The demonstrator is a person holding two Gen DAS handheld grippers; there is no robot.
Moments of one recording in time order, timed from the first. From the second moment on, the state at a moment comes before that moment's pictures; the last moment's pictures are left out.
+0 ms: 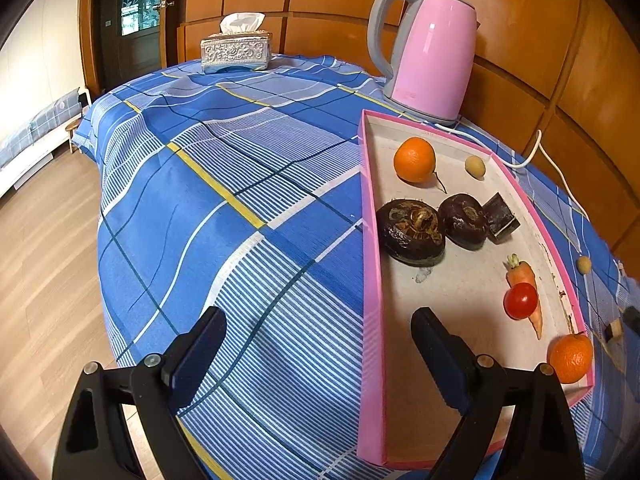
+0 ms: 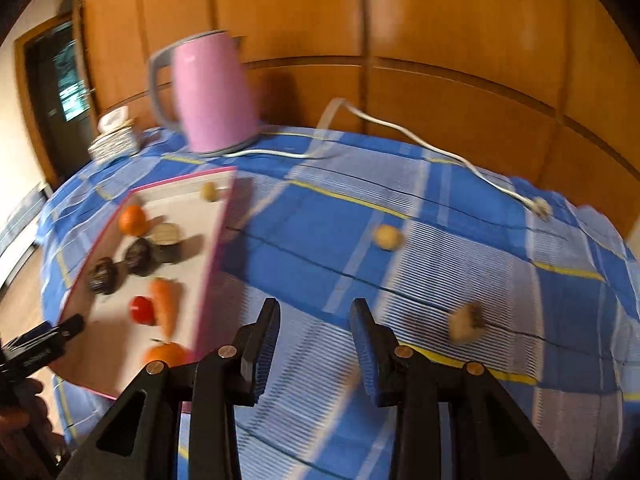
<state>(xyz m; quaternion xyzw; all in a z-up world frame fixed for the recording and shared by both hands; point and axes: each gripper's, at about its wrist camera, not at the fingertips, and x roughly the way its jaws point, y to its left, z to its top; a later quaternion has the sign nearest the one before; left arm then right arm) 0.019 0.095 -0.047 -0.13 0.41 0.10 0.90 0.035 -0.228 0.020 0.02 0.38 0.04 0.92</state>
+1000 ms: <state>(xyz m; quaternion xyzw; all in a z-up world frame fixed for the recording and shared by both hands) 0.026 0.089 0.004 -0.11 0.36 0.07 0.92 -0.023 -0.444 -0.044 0.14 0.38 -0.37 0.83</state>
